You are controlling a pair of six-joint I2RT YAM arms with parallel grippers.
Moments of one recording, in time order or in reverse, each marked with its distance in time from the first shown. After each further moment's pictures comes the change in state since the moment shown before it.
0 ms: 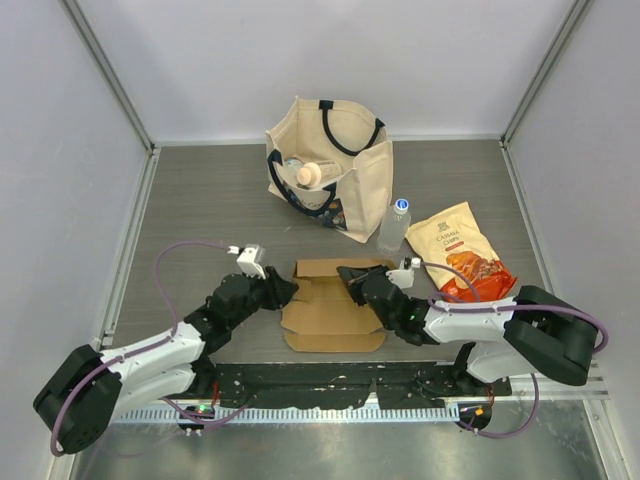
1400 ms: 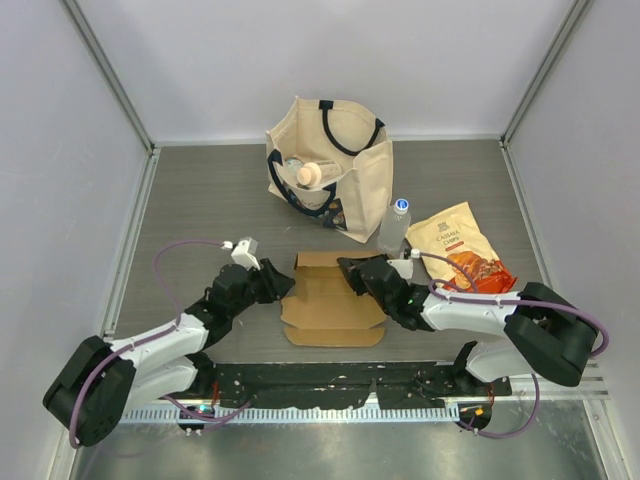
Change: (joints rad) left arm 0.119 0.109 0.042 -0.025 0.086 -0.105; right arm -0.093 0.010 0.100 -0.148 -0.109 0.064
